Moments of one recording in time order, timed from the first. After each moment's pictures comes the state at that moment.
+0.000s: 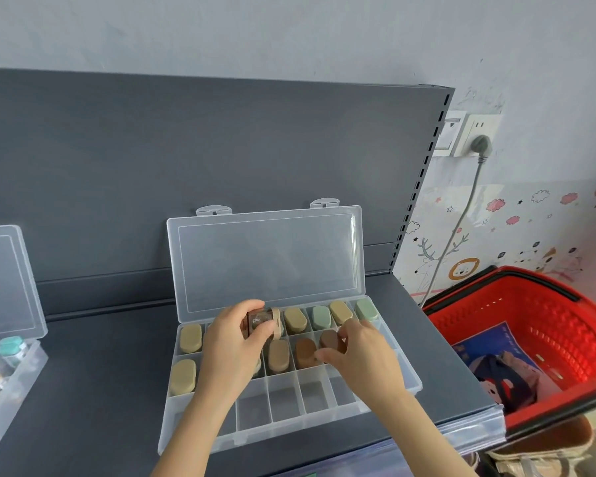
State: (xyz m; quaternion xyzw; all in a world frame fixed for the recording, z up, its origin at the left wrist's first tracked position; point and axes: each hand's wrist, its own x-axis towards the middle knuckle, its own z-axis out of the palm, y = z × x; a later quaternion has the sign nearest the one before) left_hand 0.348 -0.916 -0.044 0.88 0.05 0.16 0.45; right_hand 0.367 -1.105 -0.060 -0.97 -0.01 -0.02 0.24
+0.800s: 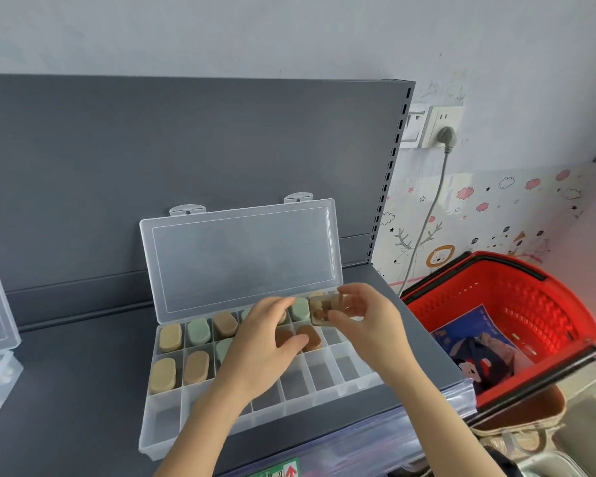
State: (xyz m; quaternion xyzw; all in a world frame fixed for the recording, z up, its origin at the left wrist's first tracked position) left_hand 0.342 -0.960 -0.036 0.92 -0.12 0.07 0.38; right_hand 0.355 -1.138 -0.027 -0.87 0.01 -0.12 0.48
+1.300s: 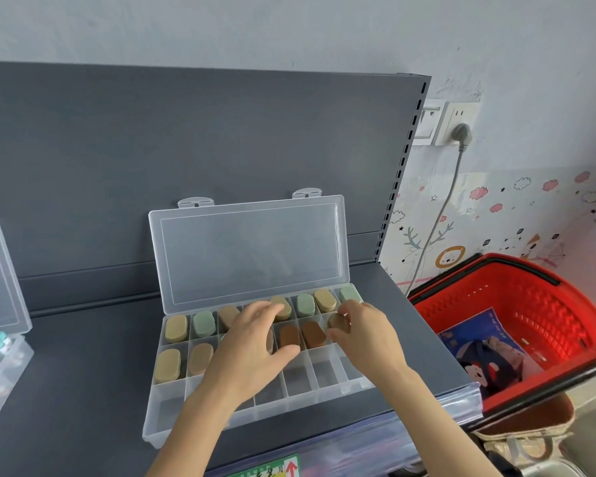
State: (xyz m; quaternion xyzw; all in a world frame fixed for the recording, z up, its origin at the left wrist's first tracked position) left_hand 0.338 -0.944 -0.047 0.95 -0.08 0.04 0.29; right_hand 0.371 -1.134 -0.056 -0.97 -0.01 -0.05 0.25
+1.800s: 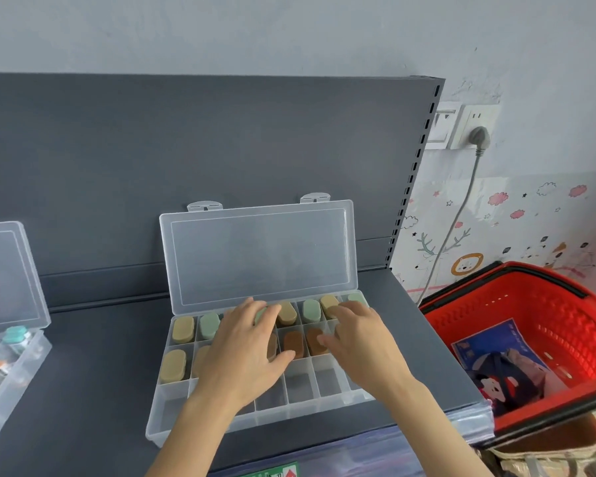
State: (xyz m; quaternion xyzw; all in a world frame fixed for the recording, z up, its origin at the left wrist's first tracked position) left_hand 0.338 -0.940 -0.046 0.99 -0.07 0.08 0.14; right_hand 0.365 -1.132 -0.044 -0.96 -0.12 -0.04 0.24
